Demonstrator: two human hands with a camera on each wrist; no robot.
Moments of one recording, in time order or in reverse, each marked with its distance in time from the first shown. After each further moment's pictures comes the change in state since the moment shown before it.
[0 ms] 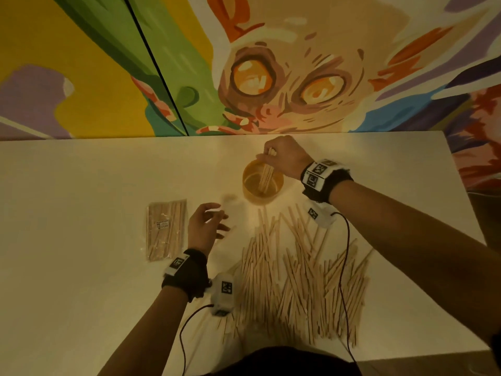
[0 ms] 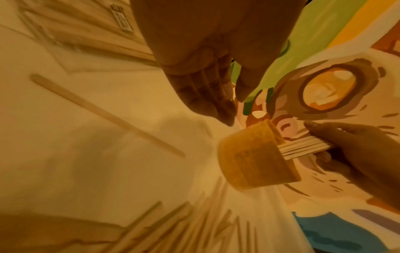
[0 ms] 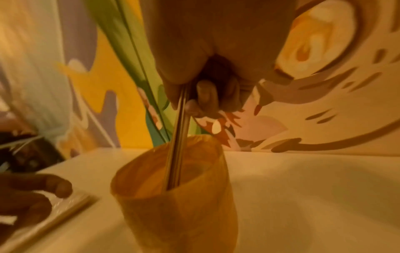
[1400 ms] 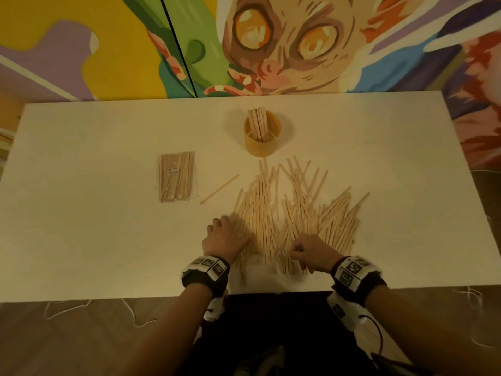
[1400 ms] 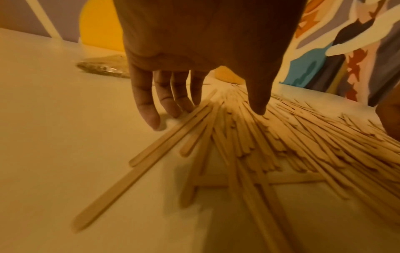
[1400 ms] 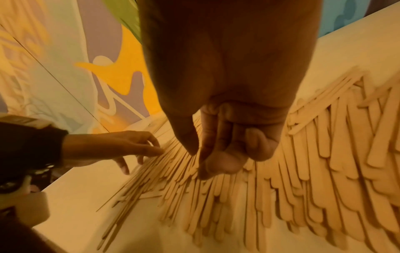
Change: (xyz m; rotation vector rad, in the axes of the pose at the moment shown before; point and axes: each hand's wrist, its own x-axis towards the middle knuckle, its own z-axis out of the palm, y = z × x) left_hand -0.135 -0.097 0.005 1.191 -0.126 0.002; right_hand -0.308 0.041 0.139 0.249 -0.547 0.423
